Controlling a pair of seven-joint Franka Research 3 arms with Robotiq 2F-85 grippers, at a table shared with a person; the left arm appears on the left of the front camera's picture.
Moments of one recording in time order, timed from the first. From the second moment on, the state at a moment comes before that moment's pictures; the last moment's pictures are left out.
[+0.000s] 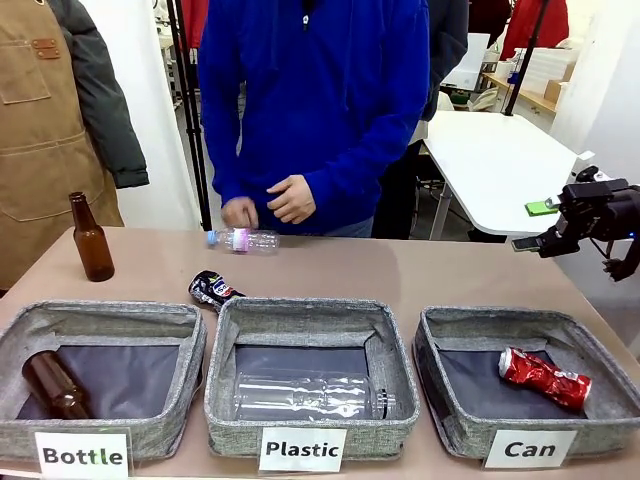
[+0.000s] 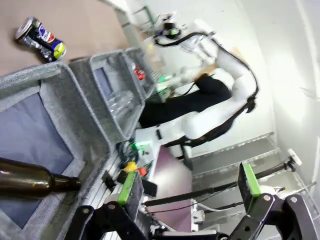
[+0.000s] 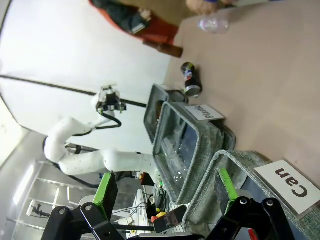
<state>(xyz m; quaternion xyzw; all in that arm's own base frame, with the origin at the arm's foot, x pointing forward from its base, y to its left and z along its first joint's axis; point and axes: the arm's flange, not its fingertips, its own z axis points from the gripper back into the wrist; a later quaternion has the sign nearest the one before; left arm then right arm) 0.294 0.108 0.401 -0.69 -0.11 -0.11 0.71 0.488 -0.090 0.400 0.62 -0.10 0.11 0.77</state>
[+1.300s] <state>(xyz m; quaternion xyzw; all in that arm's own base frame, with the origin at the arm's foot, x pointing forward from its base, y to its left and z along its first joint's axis) 0.386 -0.054 0.487 -0.40 -0.16 -0.08 0.90 0.488 -0.090 0.400 0.62 -0.10 0.11 0.77</state>
